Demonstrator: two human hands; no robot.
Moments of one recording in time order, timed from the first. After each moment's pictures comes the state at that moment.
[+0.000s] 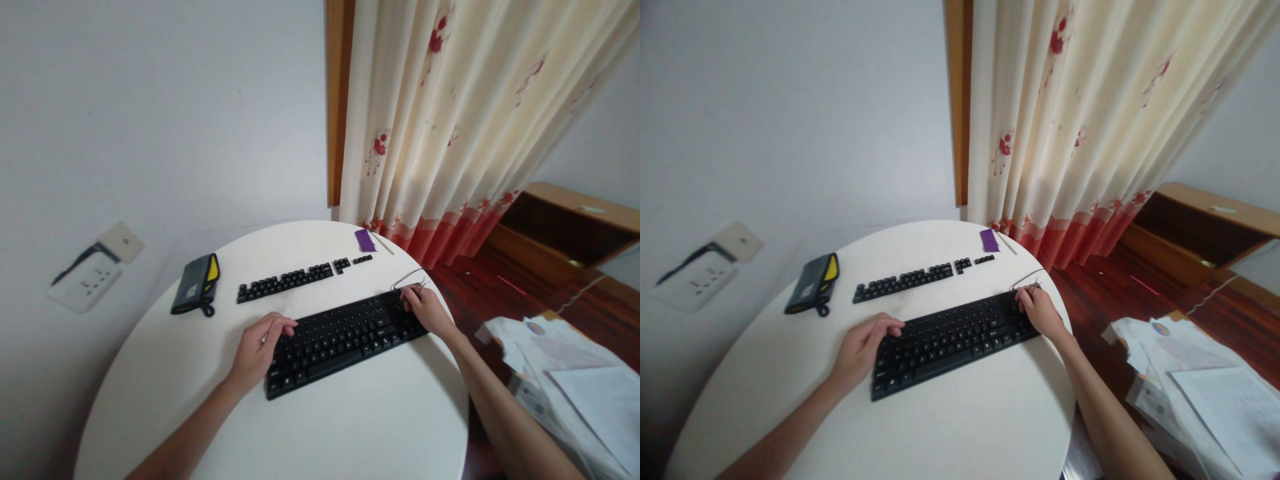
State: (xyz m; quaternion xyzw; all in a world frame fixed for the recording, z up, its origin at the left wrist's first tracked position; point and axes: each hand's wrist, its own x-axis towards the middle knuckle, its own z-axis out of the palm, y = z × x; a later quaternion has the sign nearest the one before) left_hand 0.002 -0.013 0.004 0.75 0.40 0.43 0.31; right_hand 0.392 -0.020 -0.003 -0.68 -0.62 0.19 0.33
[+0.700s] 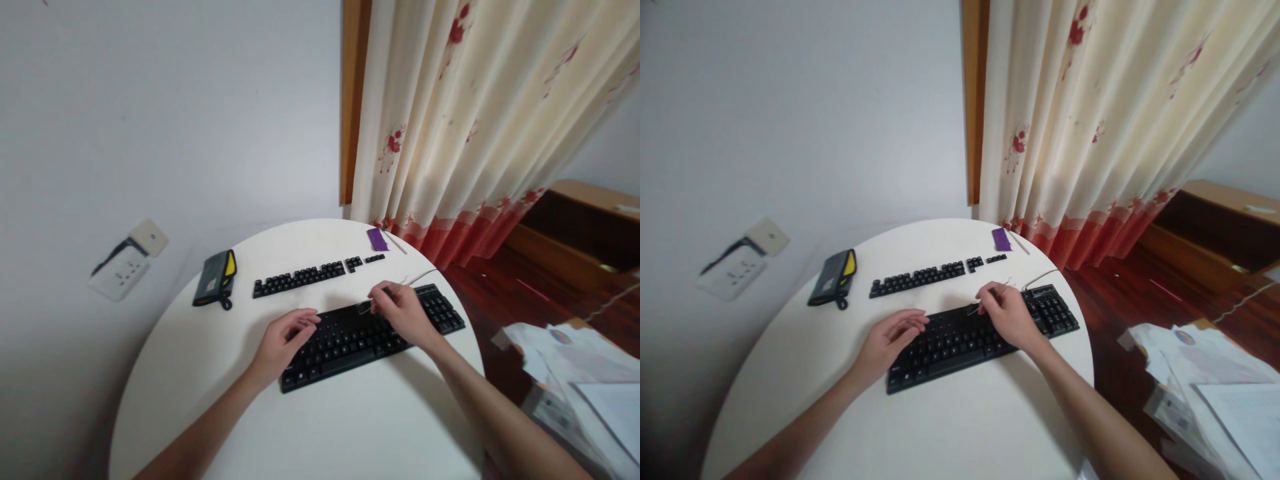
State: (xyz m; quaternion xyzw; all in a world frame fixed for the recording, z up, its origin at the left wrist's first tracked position) left_hand 0.011 -0.018 -0.002 0.67 0.41 0.42 0.46; right_hand 0.289 -0.023 0.042 -0.52 -0.63 0.35 0.46
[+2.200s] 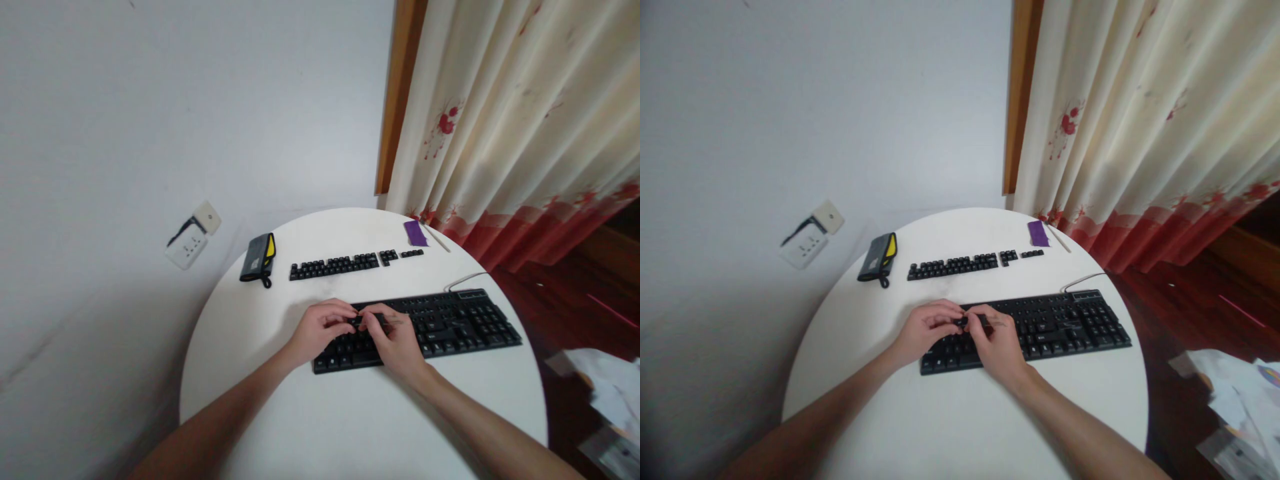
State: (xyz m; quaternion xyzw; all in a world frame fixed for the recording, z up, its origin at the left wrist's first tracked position) left_hand 0.017 -0.021 -0.001 0.65 0.34 0.43 0.52; right_hand 0.206 -0.049 0.005 -0.45 -0.64 0.37 0.50
